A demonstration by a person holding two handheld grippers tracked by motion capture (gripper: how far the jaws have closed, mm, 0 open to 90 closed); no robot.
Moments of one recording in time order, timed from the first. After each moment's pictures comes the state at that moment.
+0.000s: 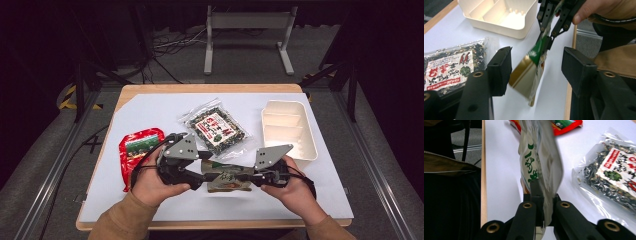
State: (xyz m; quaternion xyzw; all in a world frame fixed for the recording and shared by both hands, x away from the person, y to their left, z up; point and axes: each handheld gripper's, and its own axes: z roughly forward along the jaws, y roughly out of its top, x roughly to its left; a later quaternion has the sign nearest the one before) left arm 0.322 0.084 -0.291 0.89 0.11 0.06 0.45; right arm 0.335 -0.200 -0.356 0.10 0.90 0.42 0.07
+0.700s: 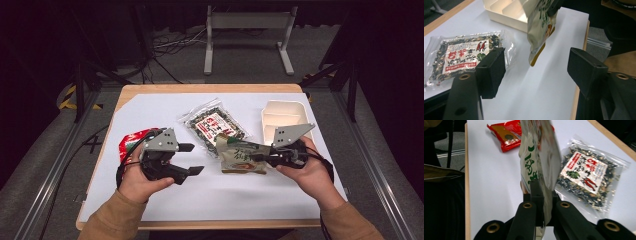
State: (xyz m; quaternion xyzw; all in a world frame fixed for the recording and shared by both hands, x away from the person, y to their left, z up) left arm 0.336 0.118 -0.300 0.87 0.17 0.07 0.46; right arm 0.359 -0.235 -0.313 0.13 0.89 0.42 0.11
